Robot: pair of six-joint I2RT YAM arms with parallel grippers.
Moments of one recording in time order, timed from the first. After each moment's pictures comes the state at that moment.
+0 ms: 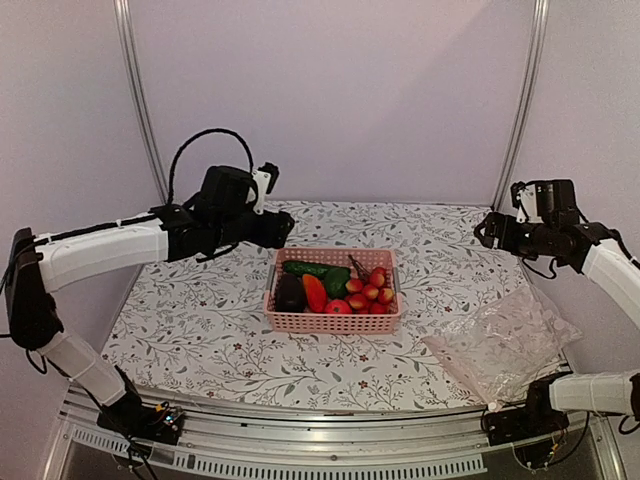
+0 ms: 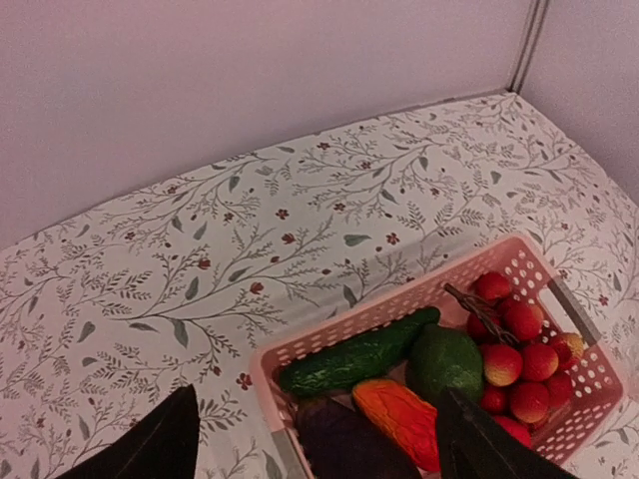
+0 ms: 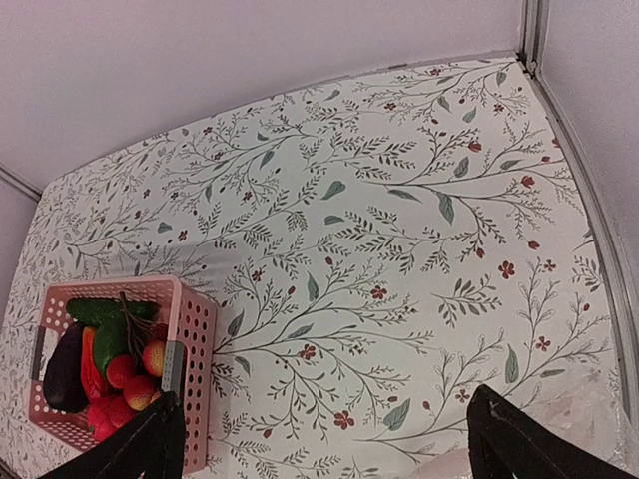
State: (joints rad) left arm -0.70 1.49 1.18 -0.18 -0.30 -0.15; right arm 0.14 1.10 0.96 -0.48 -0.07 0.33
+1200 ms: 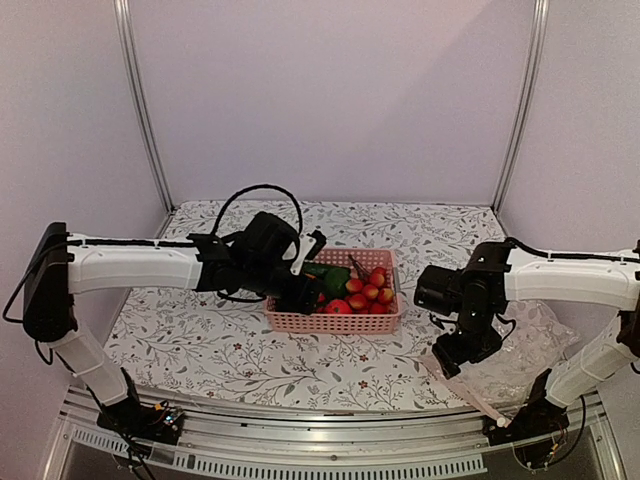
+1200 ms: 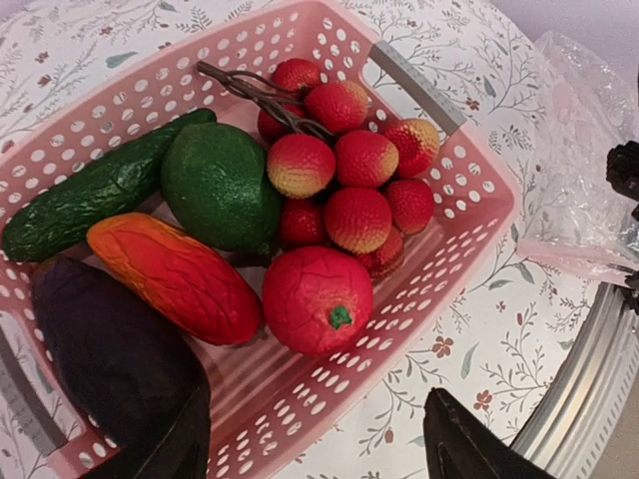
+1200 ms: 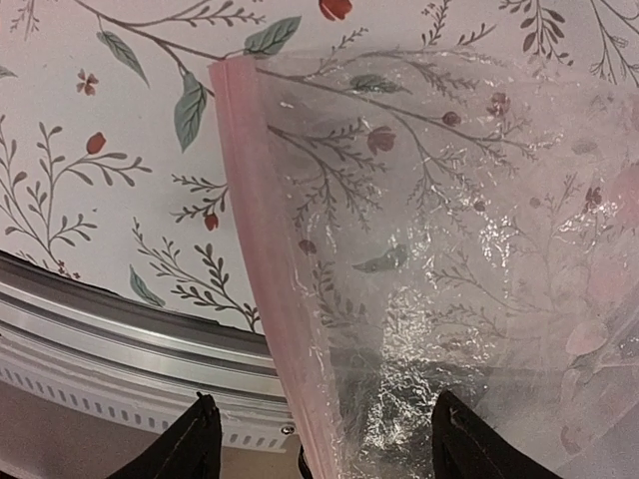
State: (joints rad) left arm -0.93 1.64 1.12 -0.29 0.03 -0.28; right arm 0.96 1.44 1.03 -1.29 0.04 0.60
